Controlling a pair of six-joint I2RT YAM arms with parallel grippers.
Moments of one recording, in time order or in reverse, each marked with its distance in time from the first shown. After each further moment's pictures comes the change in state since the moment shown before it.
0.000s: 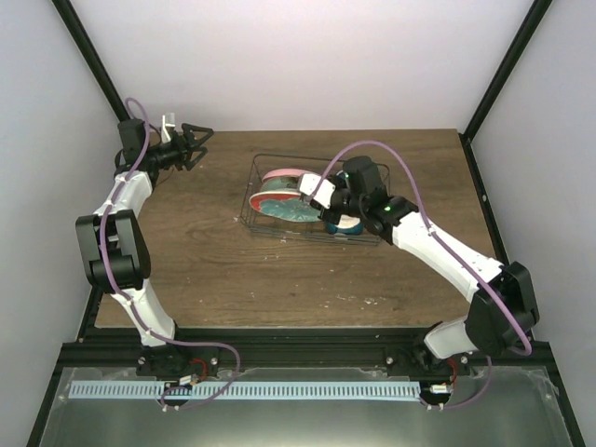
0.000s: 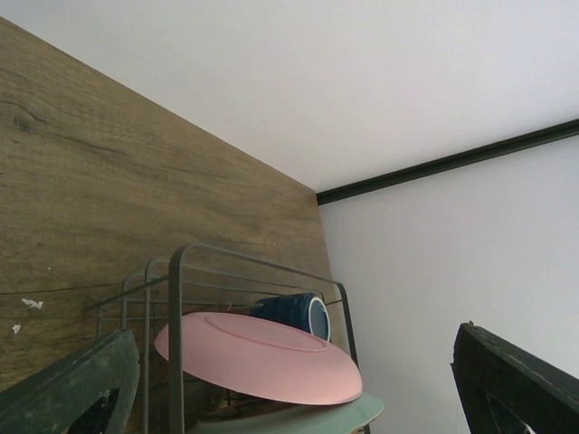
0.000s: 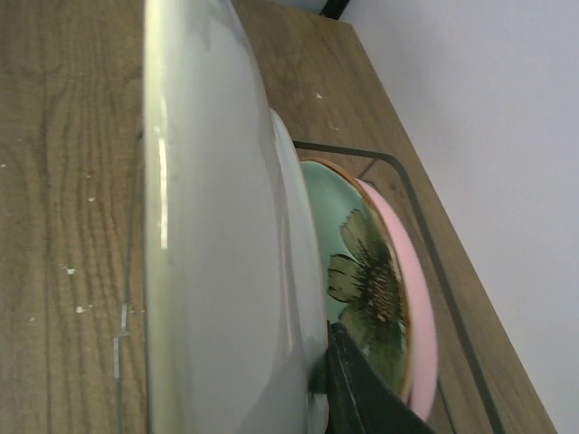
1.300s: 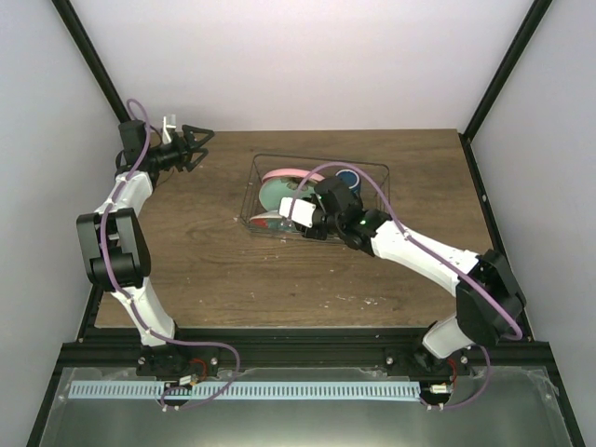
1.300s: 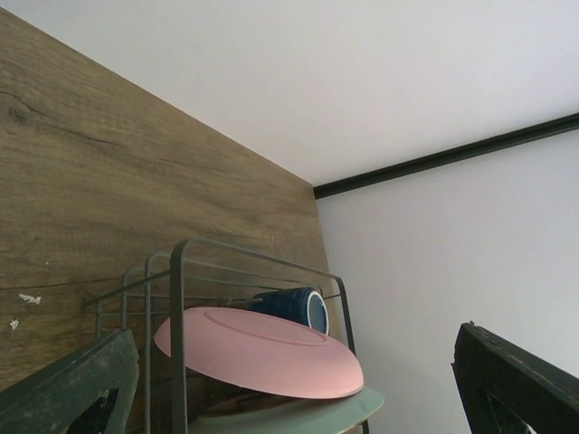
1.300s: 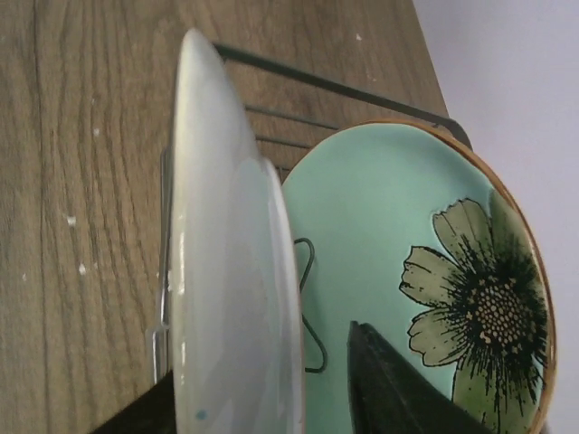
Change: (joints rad) left arm 0.002 0.017 -0.001 0.009 0.023 0.000; right arm 0.160 0.080 -0.058 0.017 0.243 -0.073
